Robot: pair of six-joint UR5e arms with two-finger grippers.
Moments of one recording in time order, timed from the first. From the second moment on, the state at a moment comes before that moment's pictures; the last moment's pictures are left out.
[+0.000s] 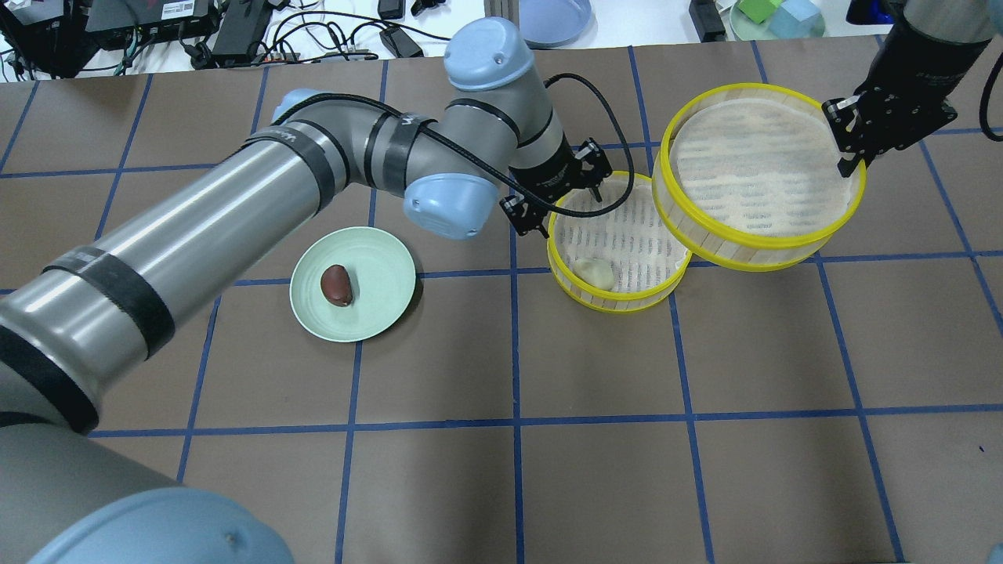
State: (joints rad) left arm -1.93 -2.06 -1.51 -1.01 1.29 -0.82; right arm 1.29 -1.38 1.49 -1.55 -1.61 -0.25
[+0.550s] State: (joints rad) left arm -1.76 -1.95 -1.66 -1.05 1.52 -0.30; right arm 1.38 -1.26 1.53 -1.75 -1.60 -0.13
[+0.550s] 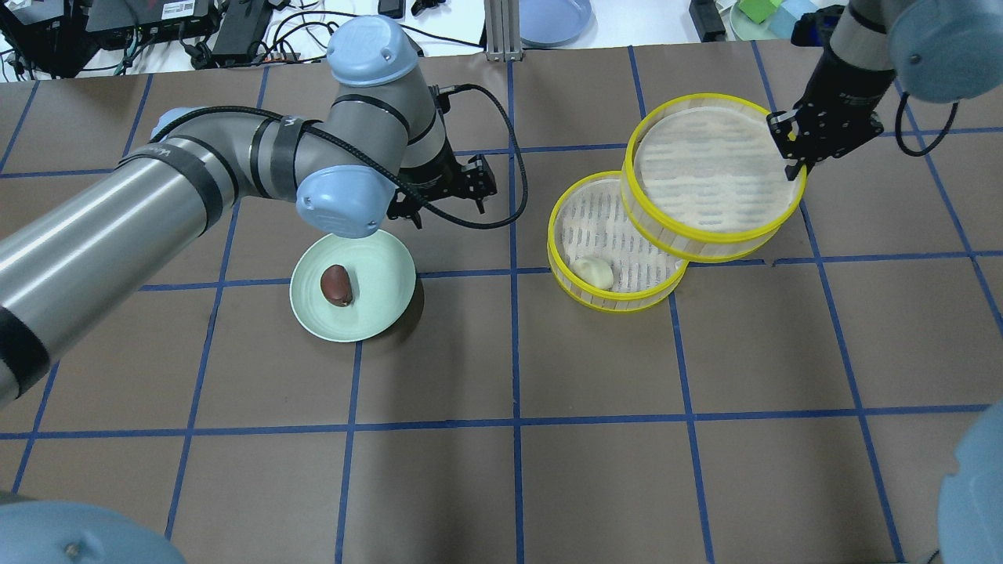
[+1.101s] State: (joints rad) left arm -1.59 -1.93 -1.80 -1.06 1.56 0.01; right arm 1.48 -1.19 1.56 -1.83 -1.60 -0.06
